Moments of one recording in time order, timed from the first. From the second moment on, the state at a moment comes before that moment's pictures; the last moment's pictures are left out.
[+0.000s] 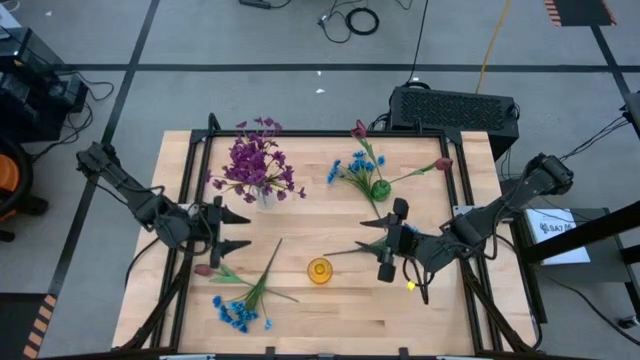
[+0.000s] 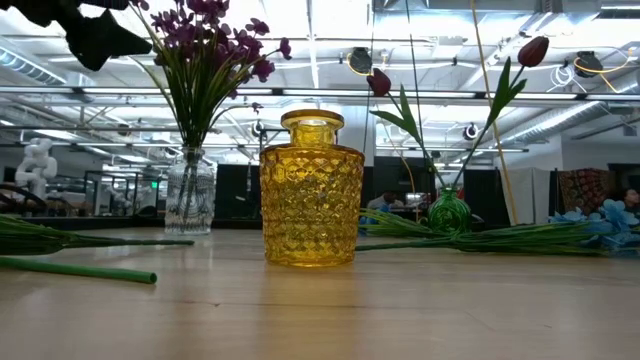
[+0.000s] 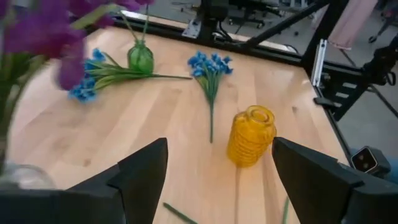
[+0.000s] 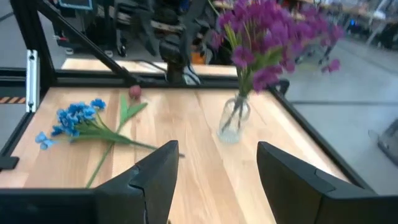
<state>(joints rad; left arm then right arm) -0.67 0.65 0.52 -0.31 -0.66 -0.49 0.56 1.26 1.01 -0.18 0.81 0.22</state>
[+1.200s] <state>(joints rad) -0.84 1.09 0.52 -0.21 -0.28 -0.91 0.61 1.24 1.01 -0.34 0.60 0.41</state>
